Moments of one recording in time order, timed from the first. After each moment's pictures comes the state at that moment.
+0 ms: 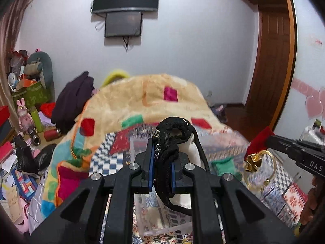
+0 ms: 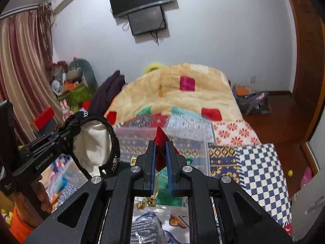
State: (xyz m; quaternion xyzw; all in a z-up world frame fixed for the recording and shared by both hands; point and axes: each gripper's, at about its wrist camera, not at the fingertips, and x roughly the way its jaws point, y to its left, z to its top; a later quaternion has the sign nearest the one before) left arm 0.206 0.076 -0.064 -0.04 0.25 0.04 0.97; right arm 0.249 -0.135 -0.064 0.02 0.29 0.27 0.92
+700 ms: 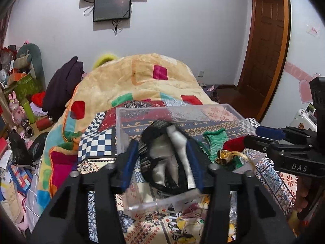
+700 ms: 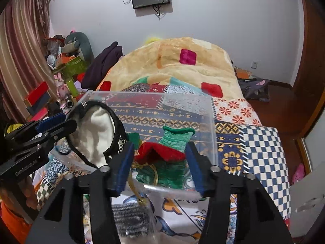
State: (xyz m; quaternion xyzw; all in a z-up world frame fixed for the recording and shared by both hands) left arm 0.190 0.063 -0.078 -0.04 0.30 0.00 0.95; right arm 0.250 -0.131 -0.086 -0.03 0.36 0.26 0.90
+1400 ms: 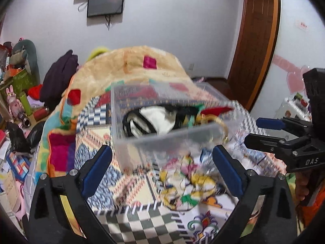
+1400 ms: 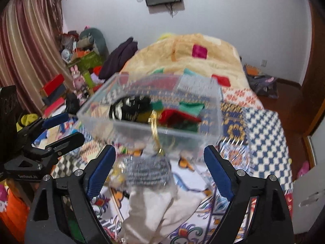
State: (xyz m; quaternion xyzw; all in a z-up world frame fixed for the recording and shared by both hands) left arm 0.132 0.049 -0.094 -0.04 0.33 -0.03 0.94; right arm 0.198 -0.142 -0.096 -0.03 0.38 0.31 0.87
